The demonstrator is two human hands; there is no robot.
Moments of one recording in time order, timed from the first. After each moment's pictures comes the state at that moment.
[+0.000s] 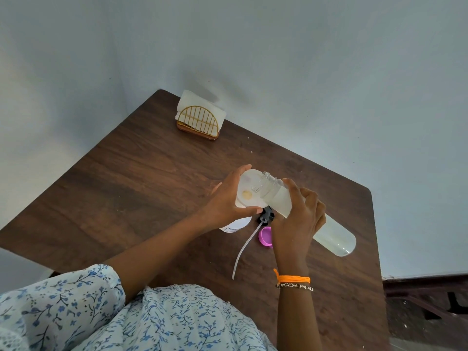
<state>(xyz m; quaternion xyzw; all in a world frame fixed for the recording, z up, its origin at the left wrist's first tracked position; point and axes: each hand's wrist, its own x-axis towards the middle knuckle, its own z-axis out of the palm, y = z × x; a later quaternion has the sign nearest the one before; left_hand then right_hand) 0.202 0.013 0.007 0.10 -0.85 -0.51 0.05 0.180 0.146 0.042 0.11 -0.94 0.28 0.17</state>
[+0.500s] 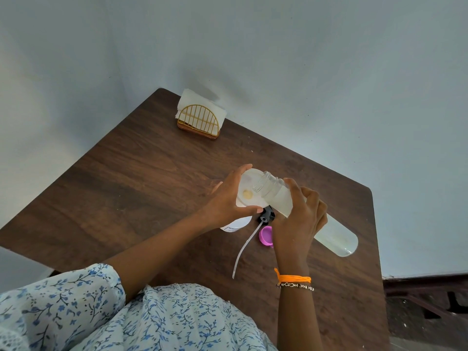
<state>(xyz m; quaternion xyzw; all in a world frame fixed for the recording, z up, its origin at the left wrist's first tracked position) 0.202 0.013 0.009 0.10 -0.85 -0.51 0.05 0.179 0.145 0.042 0.11 -0.94 0.27 0.16</state>
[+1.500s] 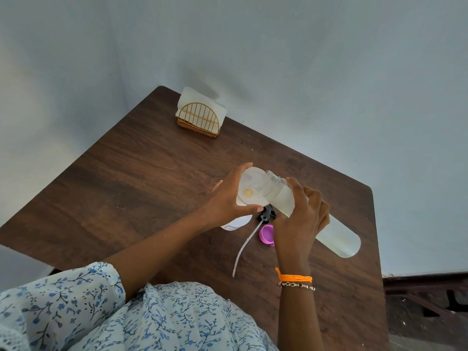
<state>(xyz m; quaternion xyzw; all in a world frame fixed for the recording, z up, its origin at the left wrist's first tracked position) 0.202 0.013 0.010 0.10 -0.85 -0.51 0.05 0.179 0.148 0.040 0.11 -0.94 0.27 0.17</state>
